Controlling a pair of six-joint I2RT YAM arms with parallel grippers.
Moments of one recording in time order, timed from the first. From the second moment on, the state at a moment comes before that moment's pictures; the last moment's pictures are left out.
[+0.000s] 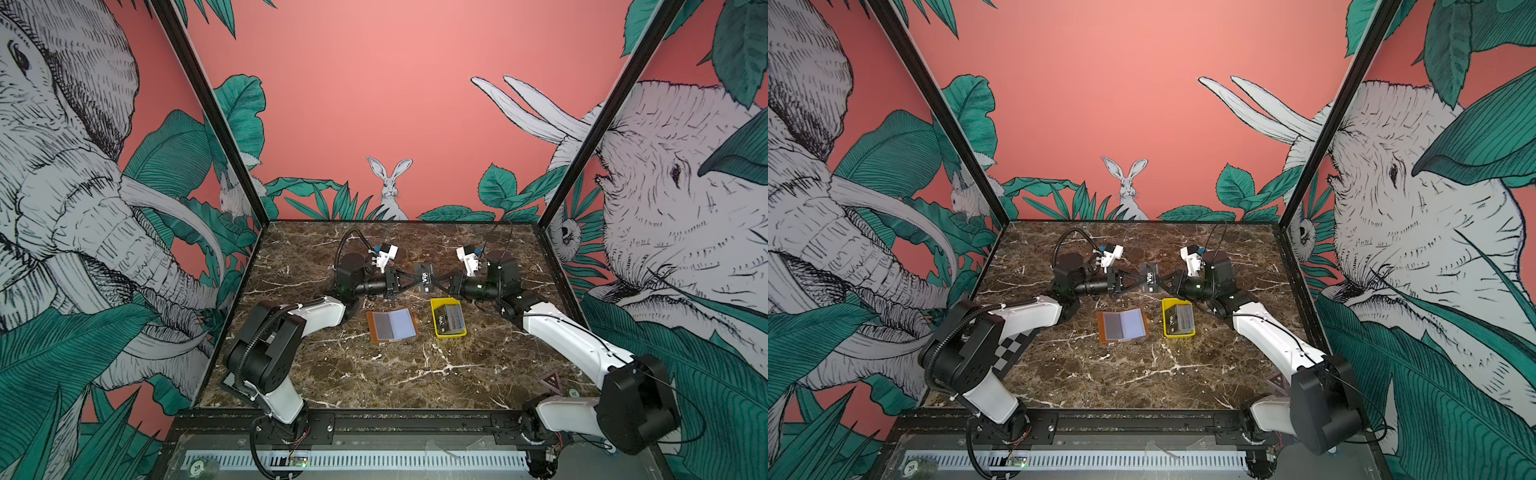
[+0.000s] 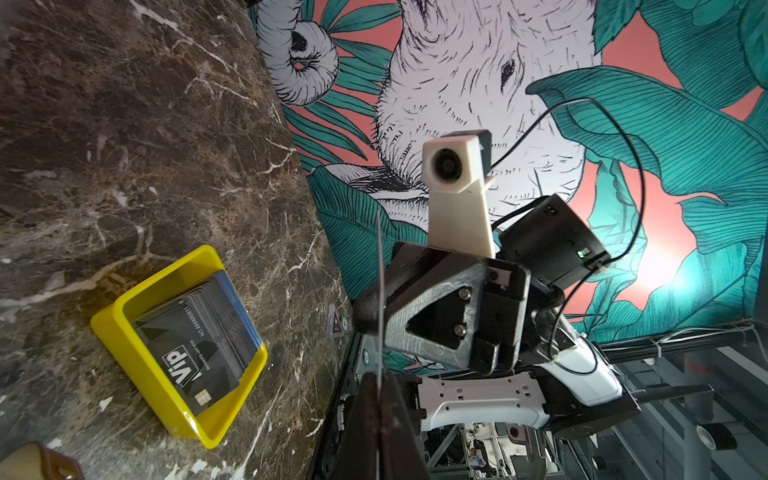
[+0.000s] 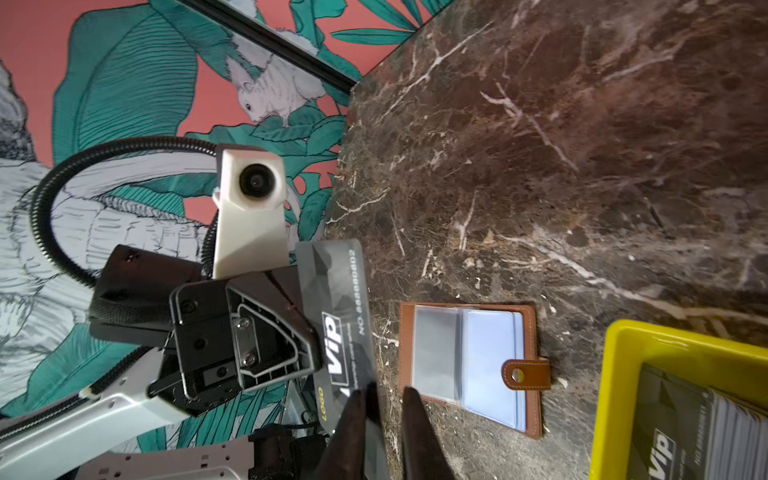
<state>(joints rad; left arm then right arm) -0.52 1.65 0.82 0.73 0.94 -1.15 0.42 1.31 0.88 -0.09 -0.62 0.75</state>
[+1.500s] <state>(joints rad) -0.46 1.40 0.51 0.16 0.62 -0.89 0.76 1.71 0.97 -0.35 -0.20 0.55</state>
